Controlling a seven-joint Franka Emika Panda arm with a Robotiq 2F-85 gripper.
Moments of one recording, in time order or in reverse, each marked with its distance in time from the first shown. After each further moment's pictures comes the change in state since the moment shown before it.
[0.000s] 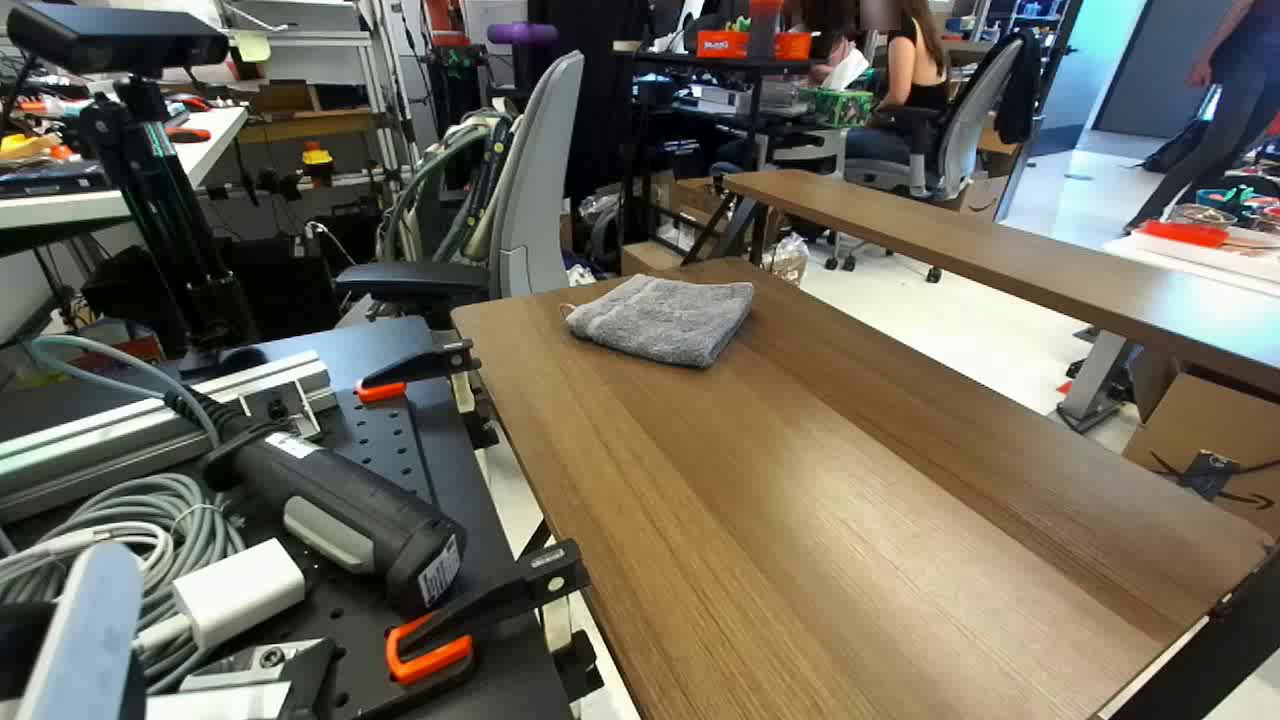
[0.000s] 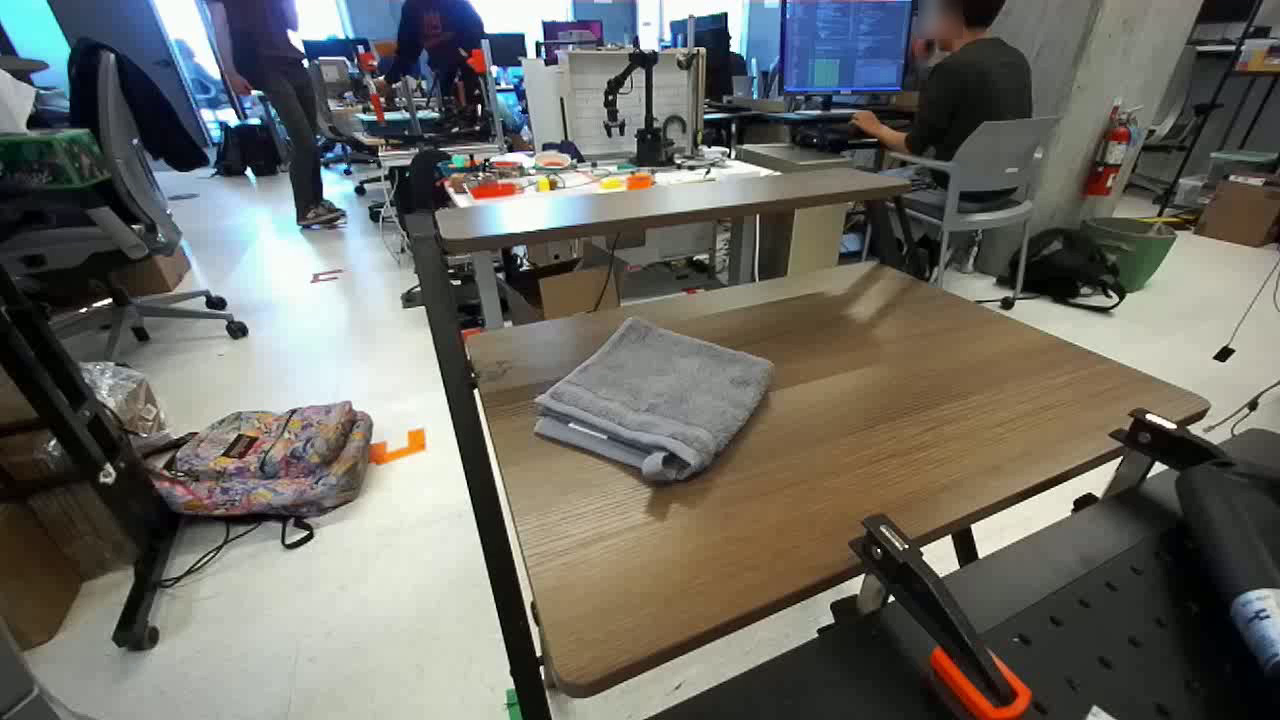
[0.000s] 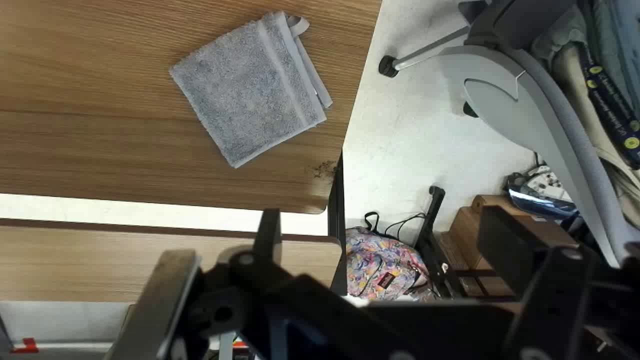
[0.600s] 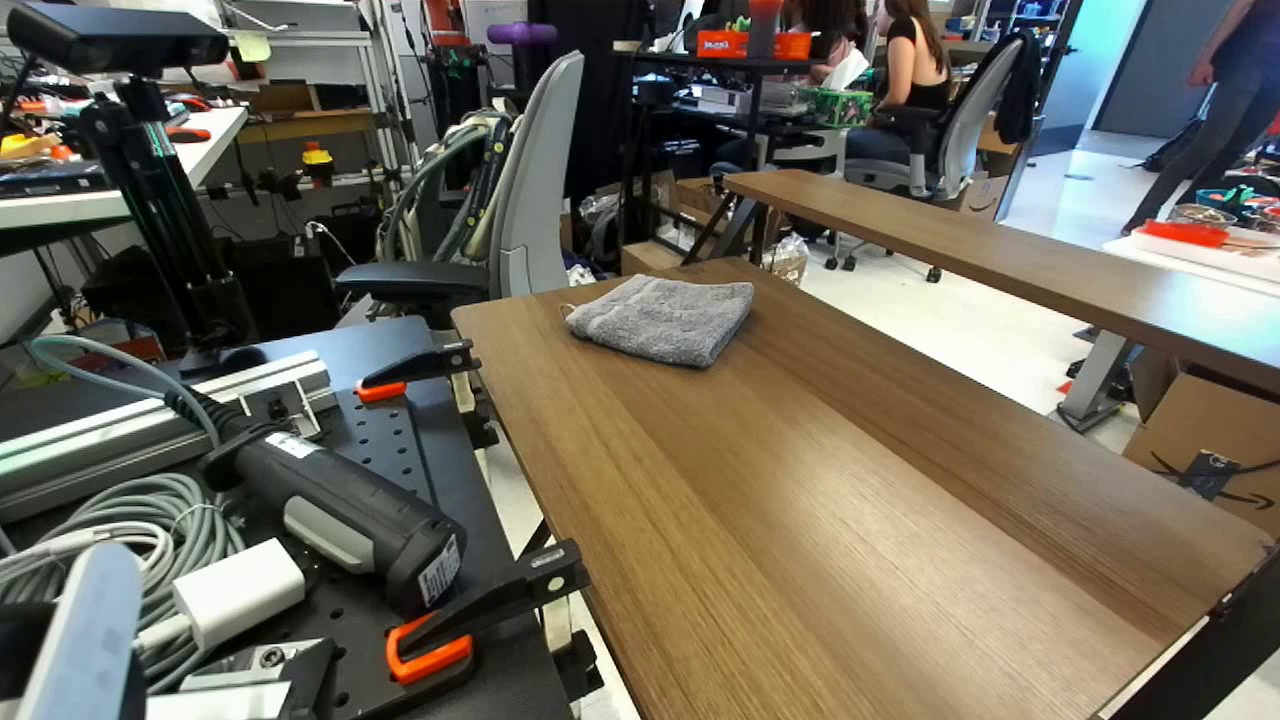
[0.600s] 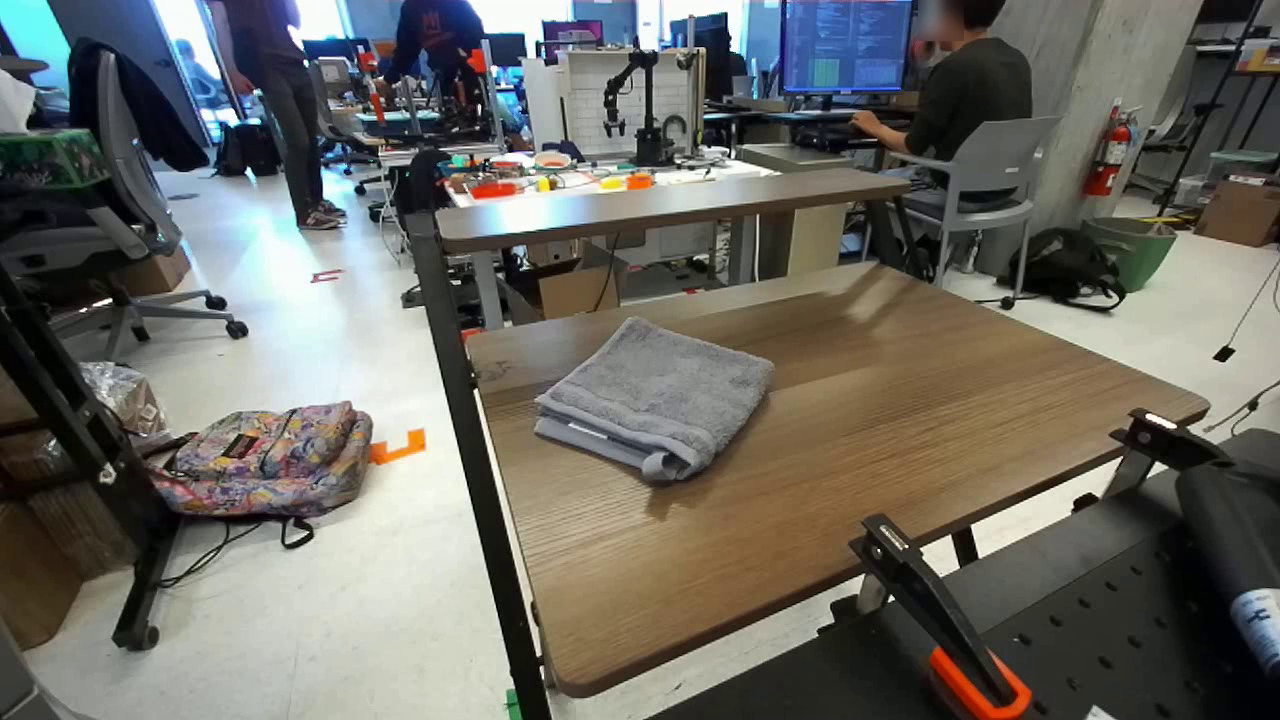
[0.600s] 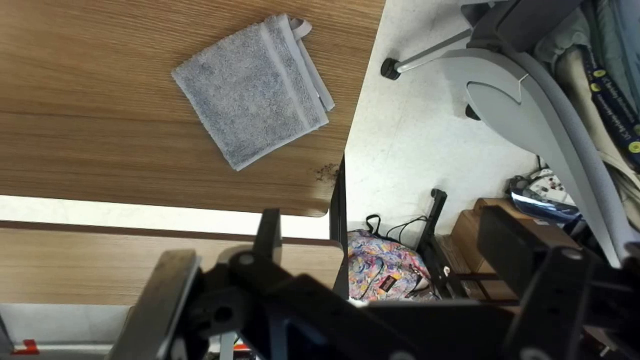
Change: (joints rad) arm 0.000 0.002 0.000 -0.005 -0.005 0.001 0.000
